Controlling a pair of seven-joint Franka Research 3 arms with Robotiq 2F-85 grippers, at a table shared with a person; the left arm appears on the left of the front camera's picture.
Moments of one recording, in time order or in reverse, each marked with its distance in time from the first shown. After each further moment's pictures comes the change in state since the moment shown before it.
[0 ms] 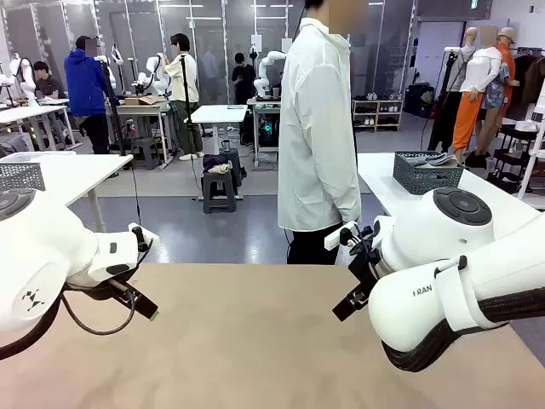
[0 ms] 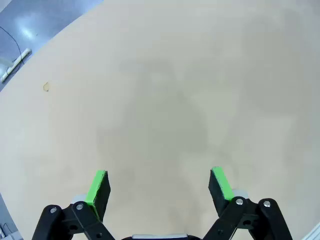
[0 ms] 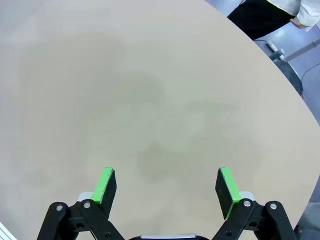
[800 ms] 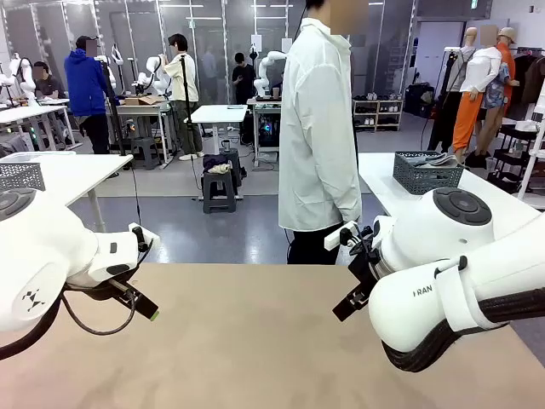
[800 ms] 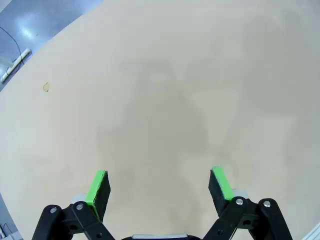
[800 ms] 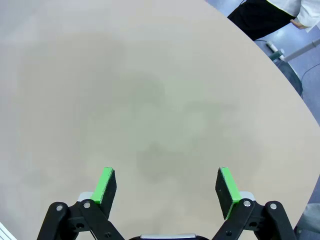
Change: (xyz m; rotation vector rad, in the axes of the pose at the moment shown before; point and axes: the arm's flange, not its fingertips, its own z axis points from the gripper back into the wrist) left arm 0.000 0.000 0.000 0.000 0.000 -0.001; right arm 0.000 0.000 0.000 0.000 0.000 0.002
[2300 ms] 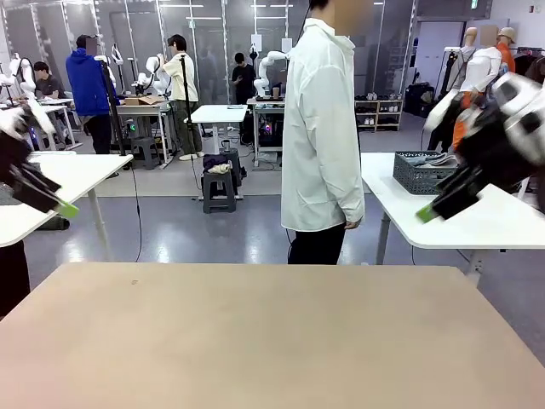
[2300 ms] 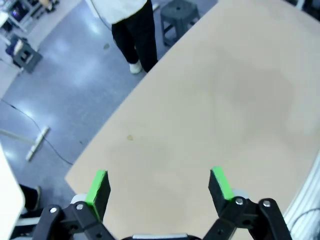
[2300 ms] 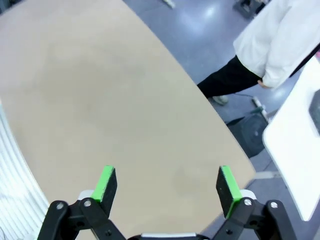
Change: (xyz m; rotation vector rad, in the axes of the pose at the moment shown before) left arm 0.028 0.161 0.219 -0.090 -0.276 -0.310; right arm 0.011 -0.118 0.258 0.072 -0.232 0.247
